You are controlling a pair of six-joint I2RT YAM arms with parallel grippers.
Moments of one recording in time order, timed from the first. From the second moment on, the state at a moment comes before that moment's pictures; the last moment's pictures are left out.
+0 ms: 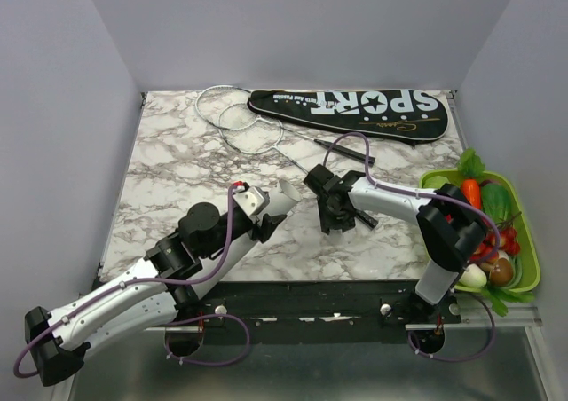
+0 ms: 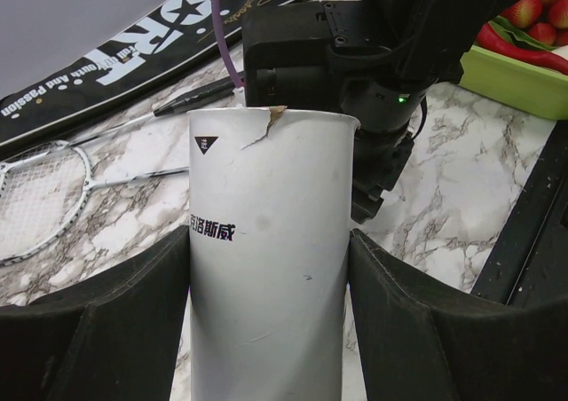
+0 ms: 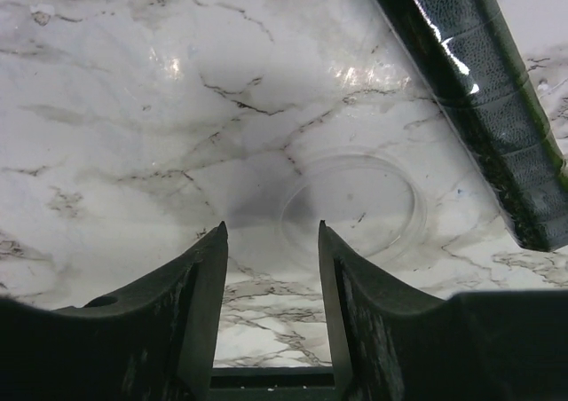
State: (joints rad) left arm -0.92 0.66 0.56 0.00 -0.01 0.06; right arm 0.78 1.73 1.11 -0.77 0.21 0.64
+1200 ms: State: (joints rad) left arm -0.92 0.70 0.56 0.01 0.05 0.06; right arm 0.77 1.55 1.32 -0.86 0.19 0.54
